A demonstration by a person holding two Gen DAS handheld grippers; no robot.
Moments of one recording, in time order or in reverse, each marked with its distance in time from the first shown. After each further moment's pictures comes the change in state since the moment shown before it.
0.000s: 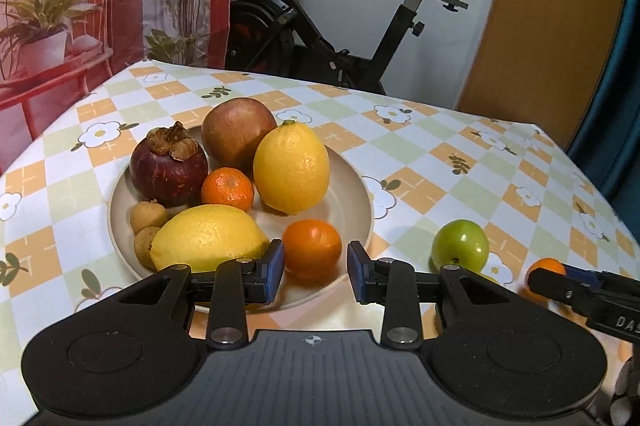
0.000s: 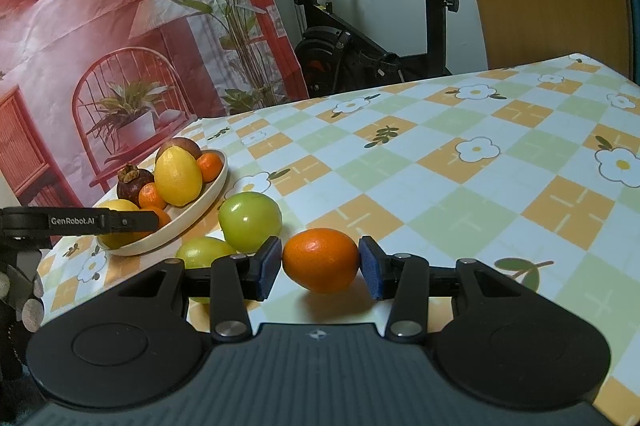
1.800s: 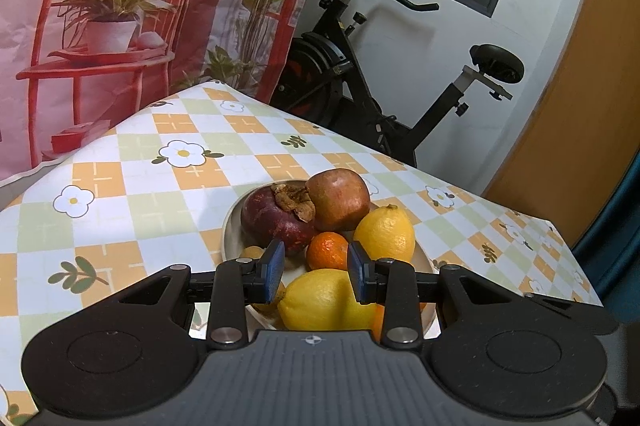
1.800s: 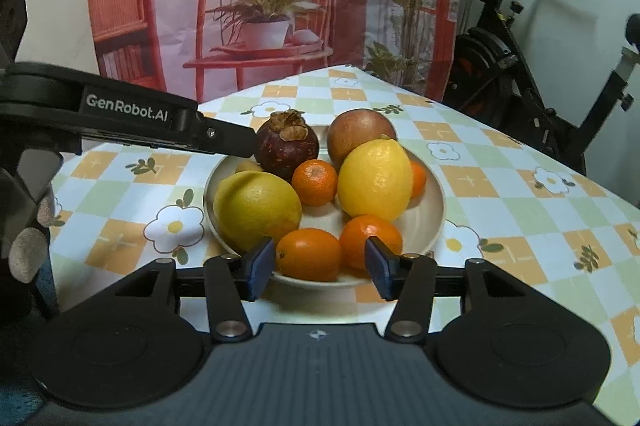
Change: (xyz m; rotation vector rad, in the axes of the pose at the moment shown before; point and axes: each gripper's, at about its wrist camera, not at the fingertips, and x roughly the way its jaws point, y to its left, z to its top) left arm -0.030 0.072 0.017 -0.223 -0.139 0.019; right arm 0.089 0.163 0.020 -0.506 0.144 0.180
